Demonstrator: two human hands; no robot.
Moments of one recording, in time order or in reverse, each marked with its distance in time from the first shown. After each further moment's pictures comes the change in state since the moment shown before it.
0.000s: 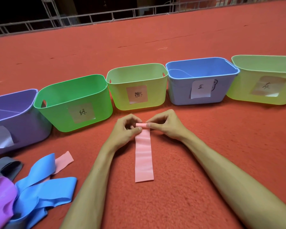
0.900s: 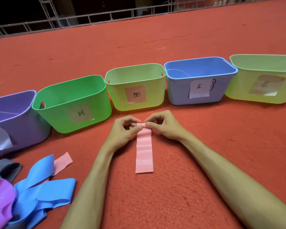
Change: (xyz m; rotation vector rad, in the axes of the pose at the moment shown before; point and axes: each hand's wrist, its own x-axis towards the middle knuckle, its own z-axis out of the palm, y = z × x) left_hand -0.001 0.001 0.001 -0.029 0.039 -0.004; right_hand 0.001 -0.001 0.002 -0.023 -0.031 -0.020
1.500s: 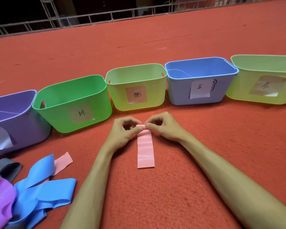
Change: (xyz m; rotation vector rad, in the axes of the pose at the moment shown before) left_hand -0.001 0.001 -0.001 0.002 0.010 0.028; right_hand 0.000 0.002 0.002 -0.105 -0.021 0.018
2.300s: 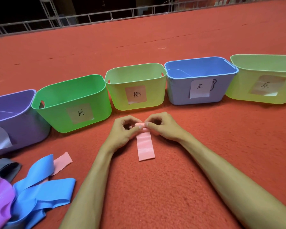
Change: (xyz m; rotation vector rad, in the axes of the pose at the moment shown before) left_hand 0.003 -0.004 0.003 0.008 -0.003 0.026; right_hand 0.001 -0.001 0.002 -0.006 0.000 0.030
